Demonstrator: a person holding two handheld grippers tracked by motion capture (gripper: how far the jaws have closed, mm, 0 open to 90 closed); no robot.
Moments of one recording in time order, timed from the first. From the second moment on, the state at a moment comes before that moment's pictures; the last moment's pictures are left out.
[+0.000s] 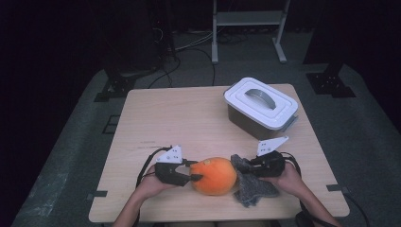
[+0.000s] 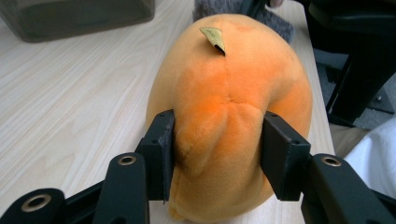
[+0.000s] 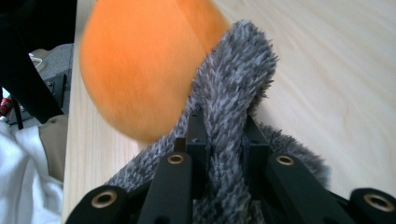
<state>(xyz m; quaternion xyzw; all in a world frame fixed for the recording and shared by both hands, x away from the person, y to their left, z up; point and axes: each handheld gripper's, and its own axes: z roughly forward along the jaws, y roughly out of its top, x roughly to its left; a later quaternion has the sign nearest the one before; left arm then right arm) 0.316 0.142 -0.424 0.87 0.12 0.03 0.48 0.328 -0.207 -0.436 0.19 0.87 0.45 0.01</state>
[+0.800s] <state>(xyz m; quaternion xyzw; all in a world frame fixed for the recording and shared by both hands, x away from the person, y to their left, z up) 0.315 0.130 -0.412 0.86 0.12 0.07 0.49 0.334 -0.177 -0.382 0.14 0.85 0.50 0.03</state>
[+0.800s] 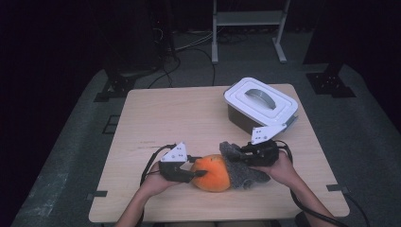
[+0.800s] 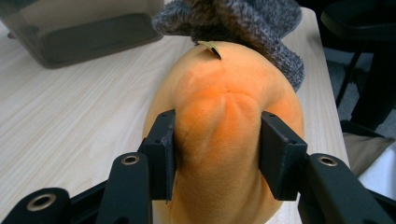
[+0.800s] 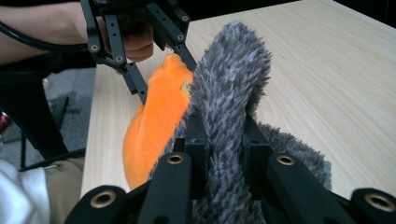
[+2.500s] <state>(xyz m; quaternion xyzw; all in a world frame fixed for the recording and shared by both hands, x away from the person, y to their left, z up) 0.319 0.134 -0.405 0.84 0.14 0.03 0.52 0.328 -0.160 -0.371 0.12 0.86 0.49 0.04</state>
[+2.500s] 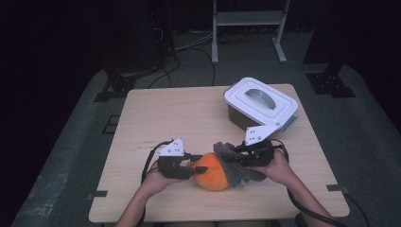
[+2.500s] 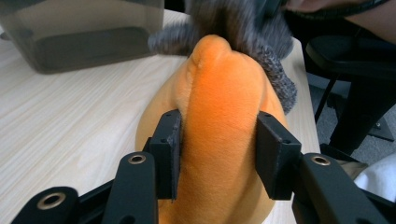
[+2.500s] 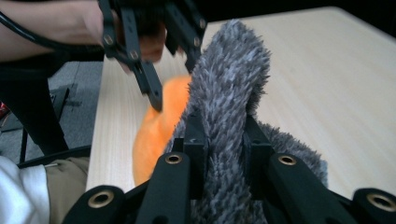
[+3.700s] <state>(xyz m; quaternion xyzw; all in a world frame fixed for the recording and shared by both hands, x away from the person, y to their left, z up) 0.322 0.126 -0.410 0.83 0.17 0.02 0.53 0.331 -0.188 -0.404 0.16 0.86 0.48 0.04</state>
